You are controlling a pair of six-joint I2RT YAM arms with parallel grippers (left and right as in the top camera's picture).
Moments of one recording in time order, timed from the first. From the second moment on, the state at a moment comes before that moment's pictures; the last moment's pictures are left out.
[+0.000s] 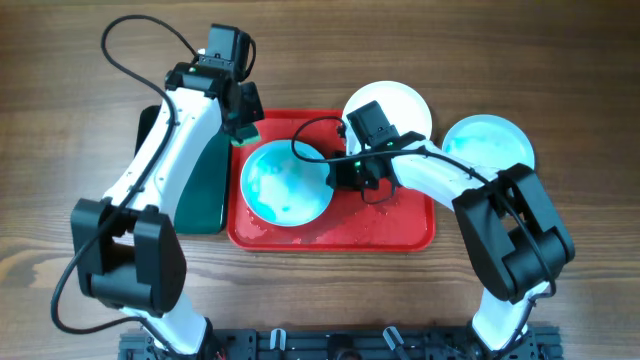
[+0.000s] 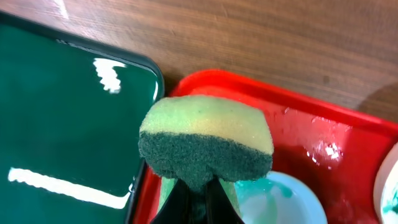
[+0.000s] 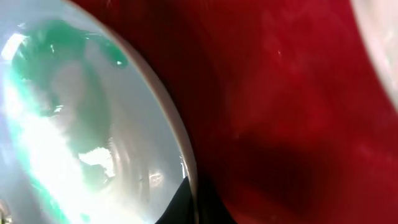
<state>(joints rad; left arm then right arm) -0.22 1.83 1.50 -0.91 -0.10 -0.47 0.50 1.95 1.10 -0.35 -0.46 0.55</state>
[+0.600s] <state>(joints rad) -0.22 1.83 1.50 -0.91 -0.05 -0.47 0.73 1.57 1.09 -0.69 0.60 0.46</state>
